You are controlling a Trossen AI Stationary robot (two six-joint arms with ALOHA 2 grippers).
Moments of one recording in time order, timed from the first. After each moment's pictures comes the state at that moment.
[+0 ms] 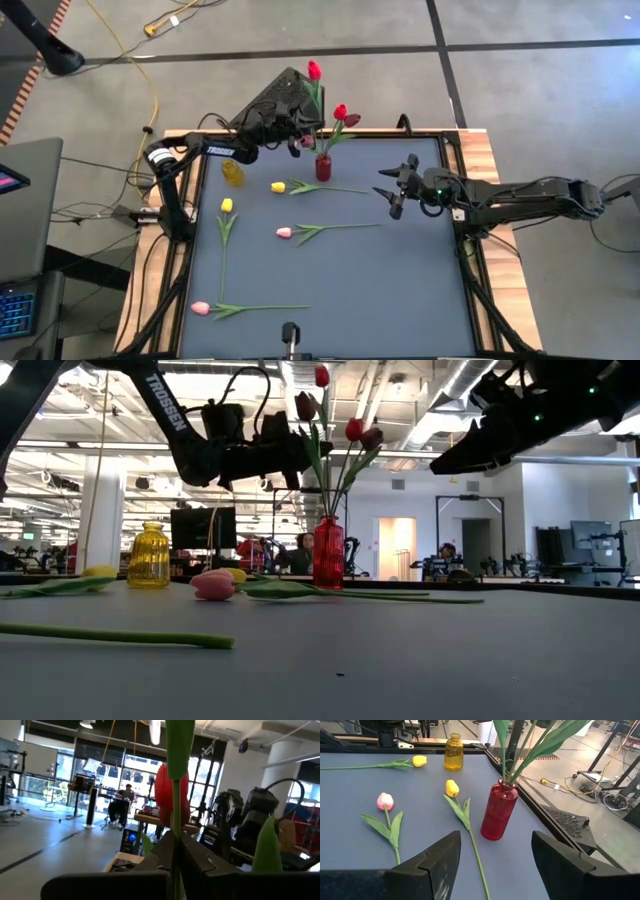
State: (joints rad) left arm 0.70 1.87 0.96 1.27 0.61 -0.39; right arm -0.15 0.85 0.44 0.11 0.29 -0.08
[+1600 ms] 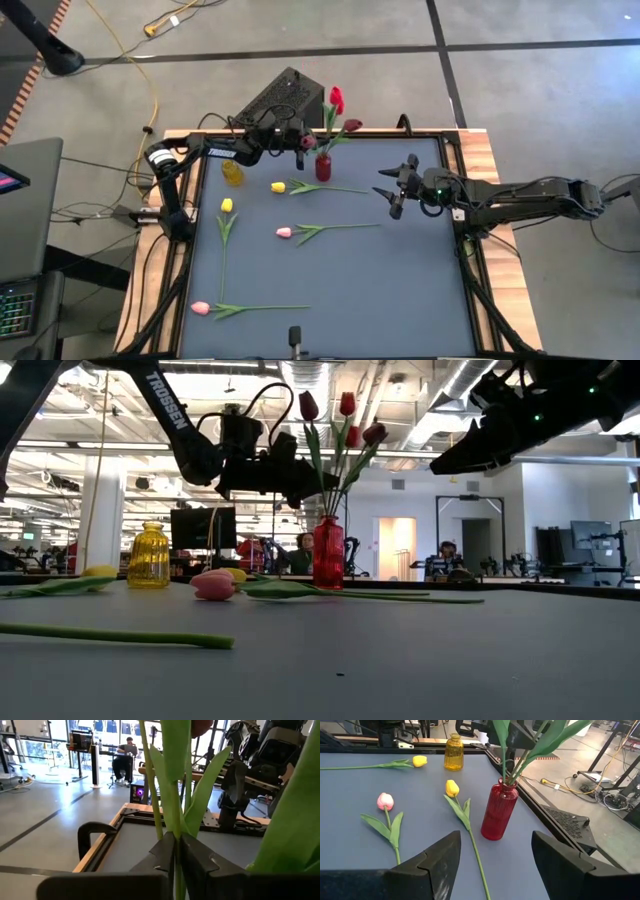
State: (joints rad) left arm 0.67 1.87 0.96 0.93 0.63 -0.10; right arm -0.15 0.85 0.44 0.11 0.29 -0.08
